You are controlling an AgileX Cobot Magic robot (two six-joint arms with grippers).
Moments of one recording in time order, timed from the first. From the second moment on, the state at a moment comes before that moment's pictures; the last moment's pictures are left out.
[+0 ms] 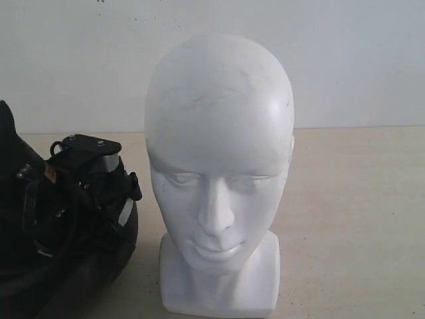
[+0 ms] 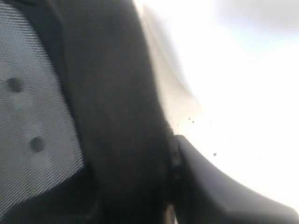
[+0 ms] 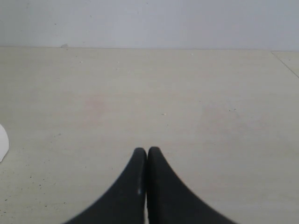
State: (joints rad) left arm -0.37 1.49 -0.90 -0.17 0.74 0.12; right arm 0.01 0.01 0.00 -0.03 0.35 0.03
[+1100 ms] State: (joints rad) left arm -0.37 0.97 -0.92 0.06 0.88 -0.07; right arm 0.01 0.01 0.00 -0.03 0.35 0.03
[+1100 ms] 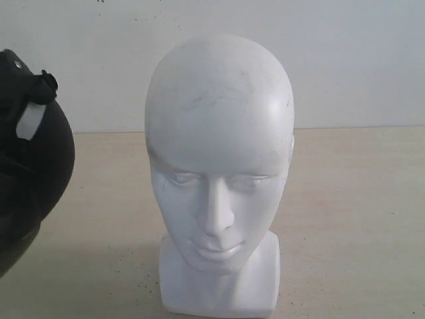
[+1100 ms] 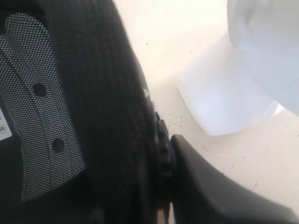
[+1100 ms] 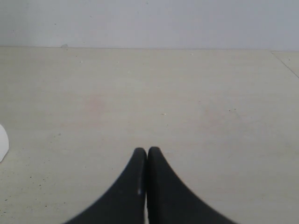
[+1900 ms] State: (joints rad) left arm -0.37 0.80 -1.01 0.06 0.79 -0.10; right arm 0.01 0.01 0.00 -0.03 0.34 0.03
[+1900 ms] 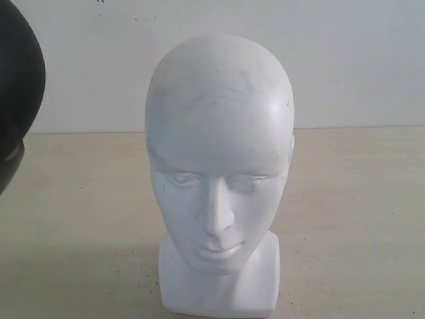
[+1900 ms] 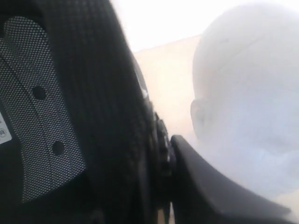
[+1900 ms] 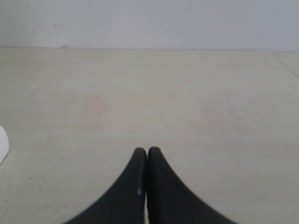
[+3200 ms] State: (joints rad) left arm -0.37 0.49 -0.74 0.01 -0.15 -0.20; right arm 0.01 0.01 0.00 -0.03 -0.08 0.16
